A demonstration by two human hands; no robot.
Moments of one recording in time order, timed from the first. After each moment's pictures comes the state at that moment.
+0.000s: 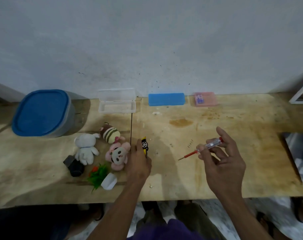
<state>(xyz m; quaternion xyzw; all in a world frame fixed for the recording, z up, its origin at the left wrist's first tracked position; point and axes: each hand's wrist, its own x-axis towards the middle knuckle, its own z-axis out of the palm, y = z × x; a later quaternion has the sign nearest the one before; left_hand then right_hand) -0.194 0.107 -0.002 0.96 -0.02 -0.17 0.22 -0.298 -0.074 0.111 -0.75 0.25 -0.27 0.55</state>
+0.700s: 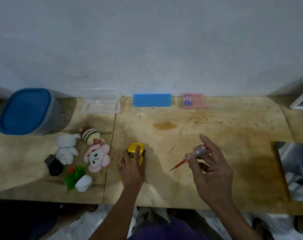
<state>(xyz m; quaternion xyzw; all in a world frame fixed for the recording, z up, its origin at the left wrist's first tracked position) -0.223 0.025 -0.047 0.97 0.04 -0.18 0.12 -0.301 -0.176 0.089 -0.79 0.17 -0.20 0.55</state>
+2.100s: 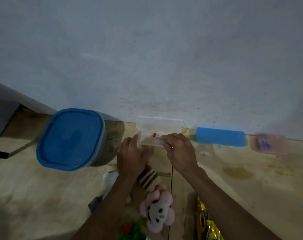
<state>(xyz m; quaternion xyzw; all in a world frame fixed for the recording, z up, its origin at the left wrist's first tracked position) 0.027 0.231 -0.033 0.97 0.01 -0.01 0.25 0.017 0.054 -0.011 -0.95 -0.02 -0.09 0.31</state>
